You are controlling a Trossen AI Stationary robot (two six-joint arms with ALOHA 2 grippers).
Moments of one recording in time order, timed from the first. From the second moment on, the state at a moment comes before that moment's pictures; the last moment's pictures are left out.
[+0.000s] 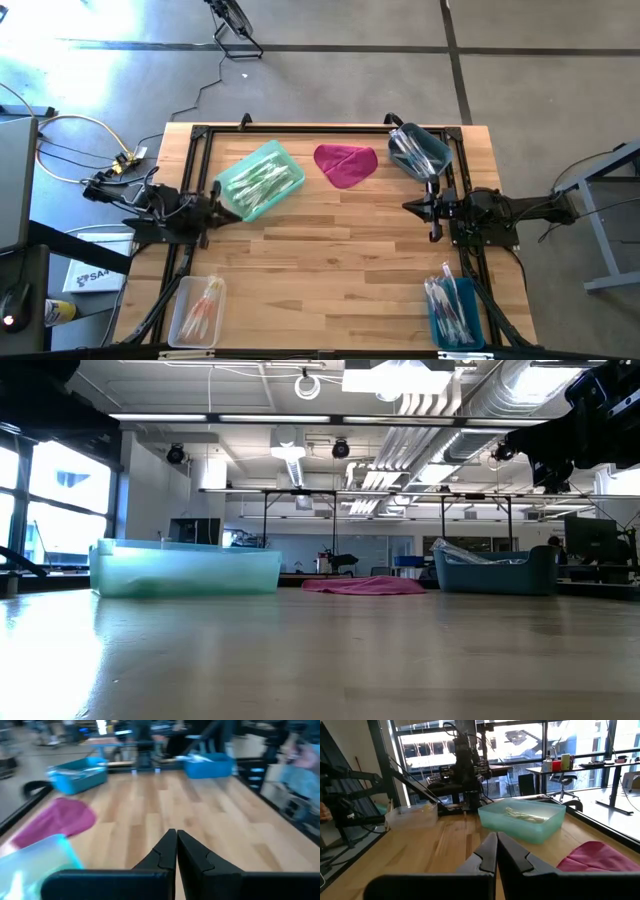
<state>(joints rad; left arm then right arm) -0.33 0.01 0.25 -0.38 -0.27 -0.02 0.08 0.01 0.01 0.06 0.15 0.10</state>
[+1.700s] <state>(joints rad) -0.33 0.01 0.08 -0.16 0.01 0.04 0.09 0.01 0.01 0.06 0.15 0.13</state>
